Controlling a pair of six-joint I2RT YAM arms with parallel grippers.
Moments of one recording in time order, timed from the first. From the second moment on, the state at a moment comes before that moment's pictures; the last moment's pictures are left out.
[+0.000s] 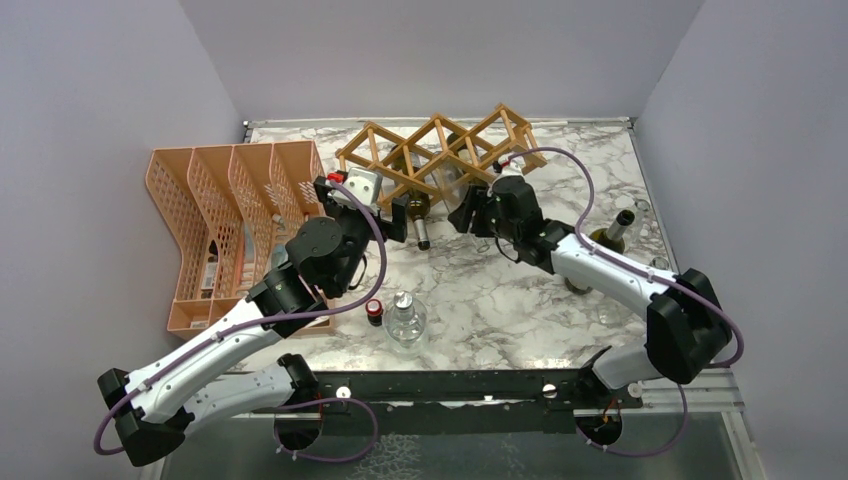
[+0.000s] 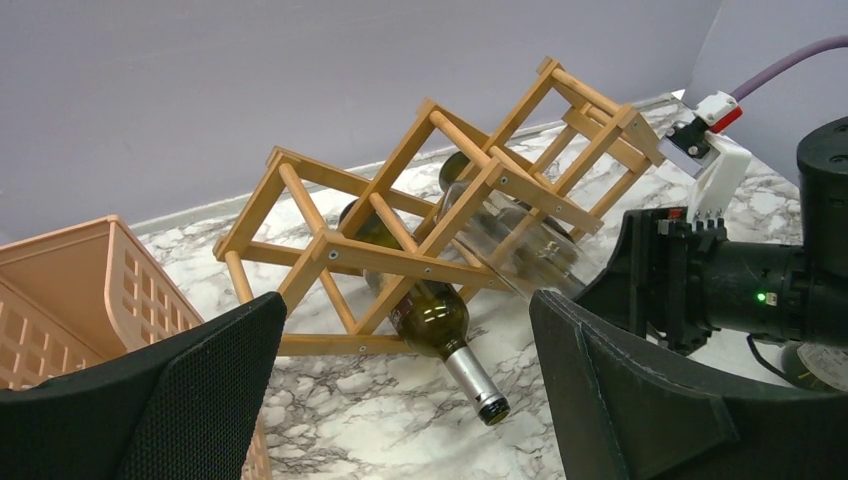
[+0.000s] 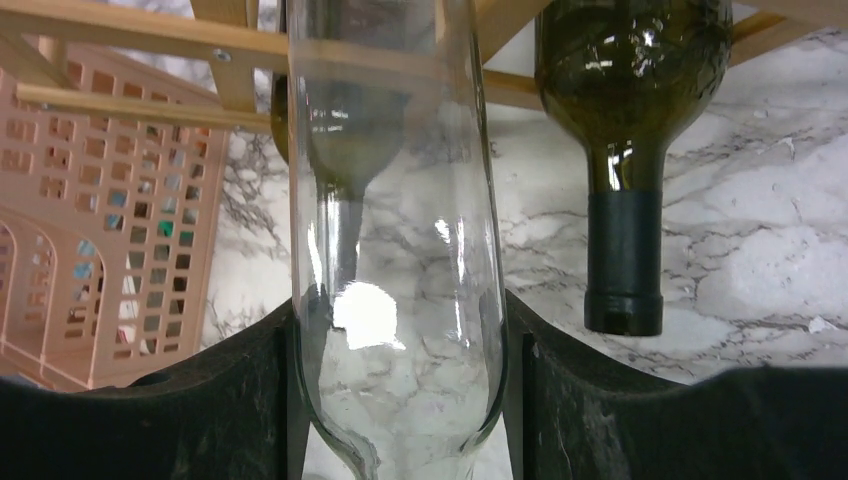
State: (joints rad) left arm -0.92 0.87 0.93 -0.03 -0.59 0.04; right arm 0.64 1.43 0.95 -0.03 0.08 0.58
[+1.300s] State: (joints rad) left arm -0.92 0.87 0.94 -0.05 -0.55 0.01; right arm 0.65 1.80 1.28 0.07 0.22 0.71
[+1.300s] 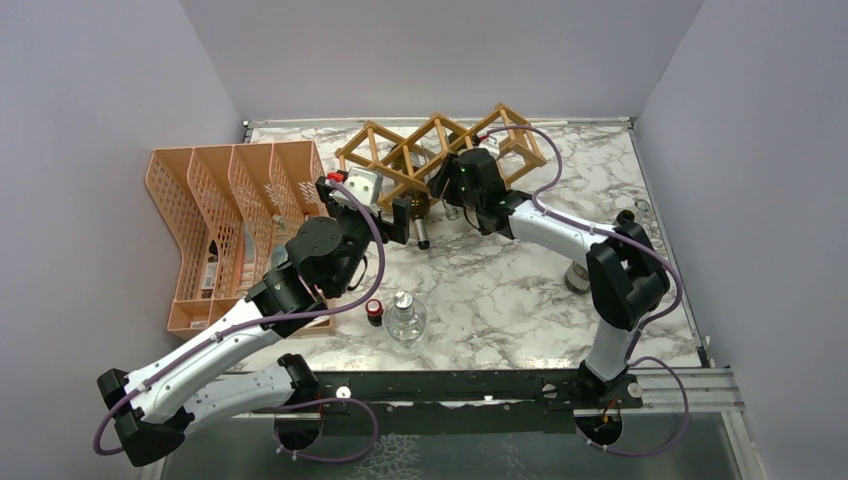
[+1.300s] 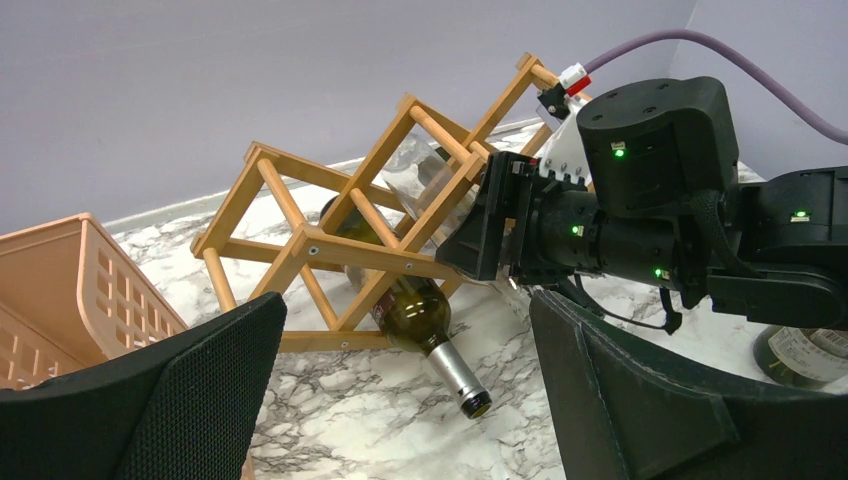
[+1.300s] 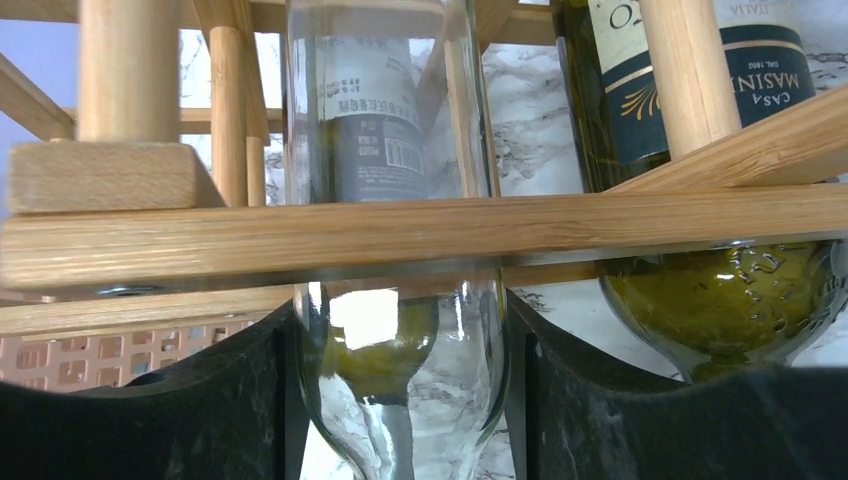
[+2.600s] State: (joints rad) left arm -0.92 0.85 0.94 -0.05 -0.53 0.00; right arm 0.65 1.06 1.14 -0.35 0.59 0.33
